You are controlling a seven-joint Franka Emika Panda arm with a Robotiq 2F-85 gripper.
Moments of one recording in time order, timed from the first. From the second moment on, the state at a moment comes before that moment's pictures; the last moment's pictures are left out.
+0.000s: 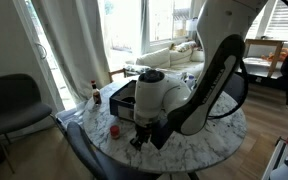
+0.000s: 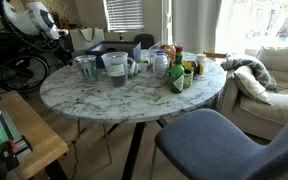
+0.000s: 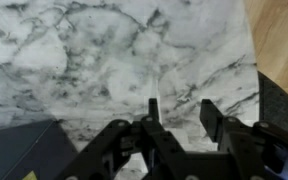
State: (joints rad) arm 0.50 0.32 0.06 -2.40 -0.54 2.88 0.79
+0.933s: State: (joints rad) arm 0.45 0.37 0.08 -2.32 -0.46 2.88 0.78
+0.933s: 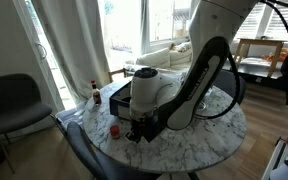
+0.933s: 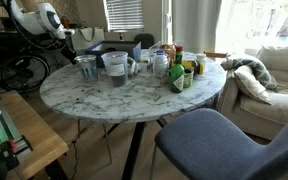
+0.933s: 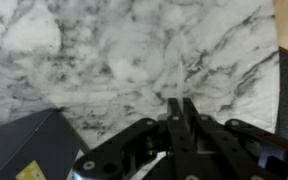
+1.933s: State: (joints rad) arm 0.38 0.16 0.00 -2.28 -0.41 3.02 0.88
